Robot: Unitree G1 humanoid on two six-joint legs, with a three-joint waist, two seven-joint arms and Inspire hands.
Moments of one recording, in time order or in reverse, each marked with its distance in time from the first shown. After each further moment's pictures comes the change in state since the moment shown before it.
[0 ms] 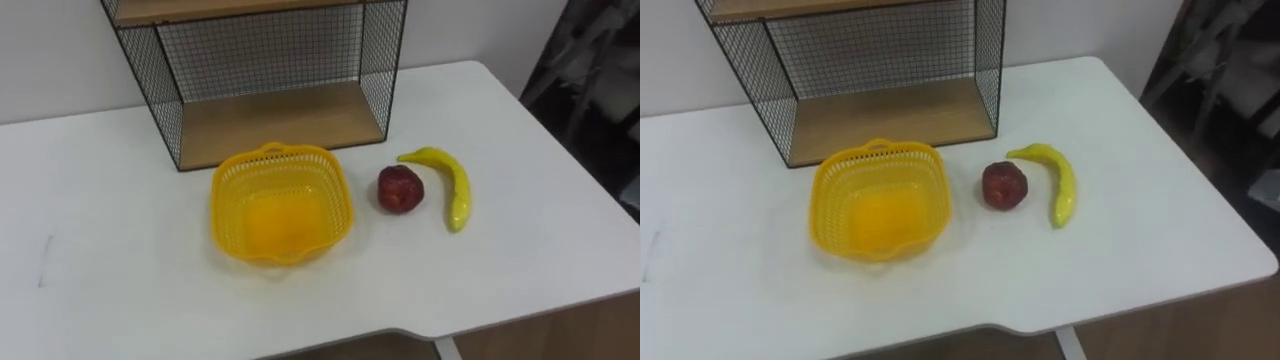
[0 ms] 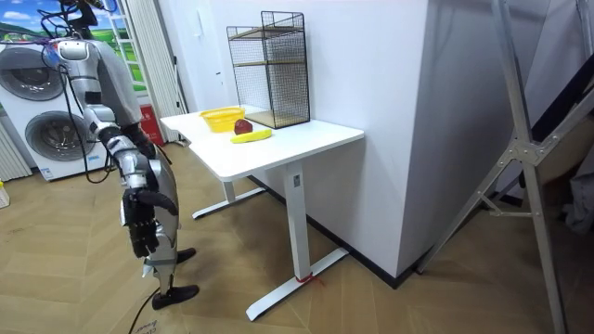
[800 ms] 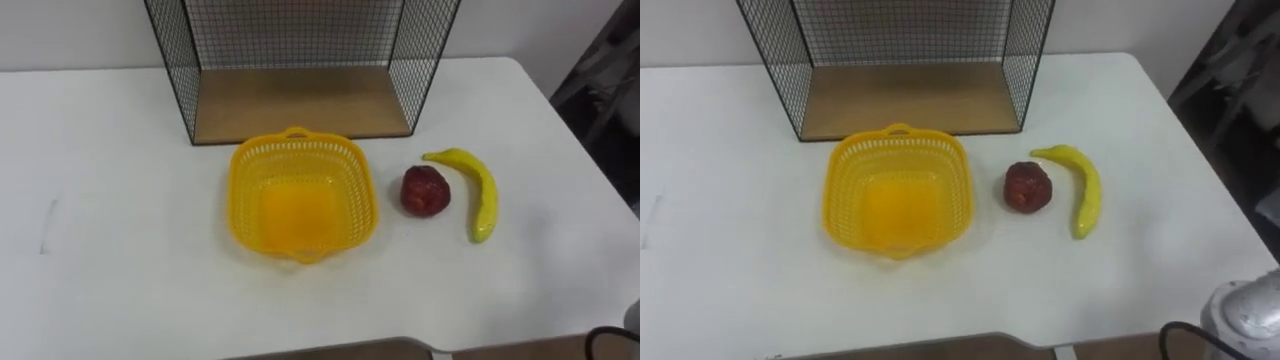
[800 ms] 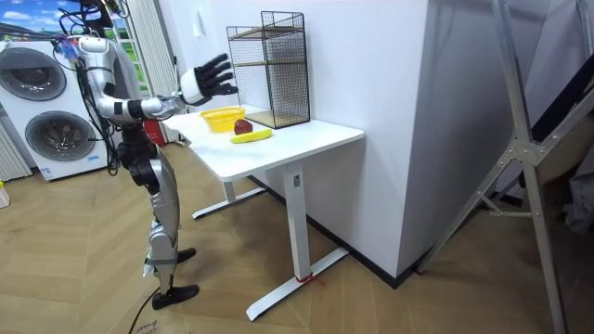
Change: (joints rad) left arm -0.028 0.042 -0.140 -0.008 0.010 -0.043 -0.080; right arm -0.021 -0.120 0.428 -0.765 -1.170 -0.060 -0.102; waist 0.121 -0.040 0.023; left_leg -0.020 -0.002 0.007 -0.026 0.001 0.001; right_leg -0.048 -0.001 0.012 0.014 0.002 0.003
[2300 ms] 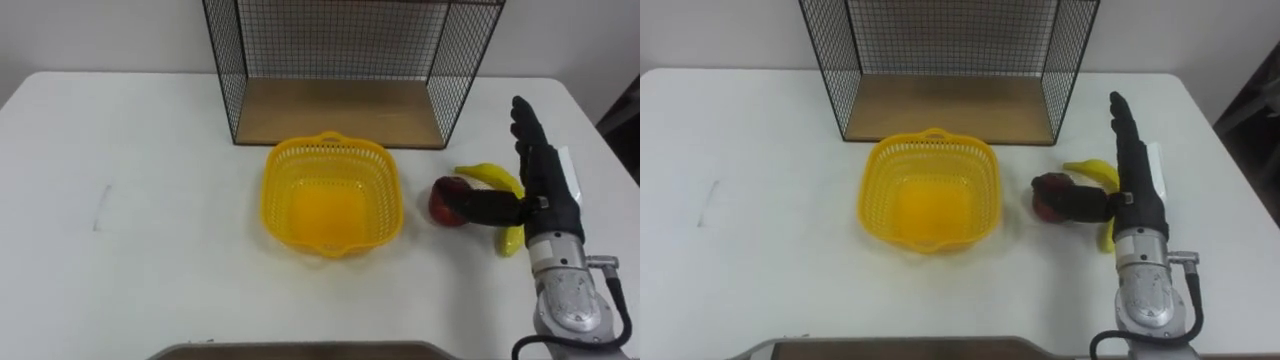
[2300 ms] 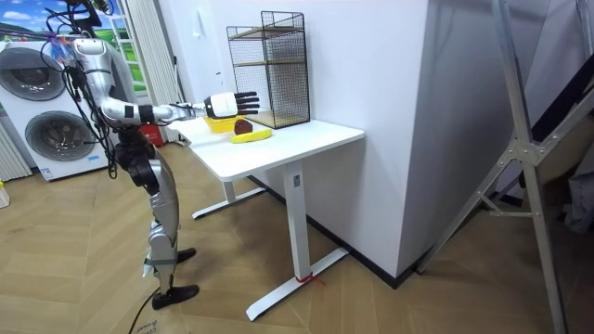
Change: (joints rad) left arm -0.017 -0.009 -0.086 -0.027 0.027 0.003 -0.087; right arm -0.019 0.004 0.305 0.103 0.006 0.014 0.529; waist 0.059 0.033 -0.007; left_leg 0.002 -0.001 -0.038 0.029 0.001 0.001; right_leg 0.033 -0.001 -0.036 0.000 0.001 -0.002
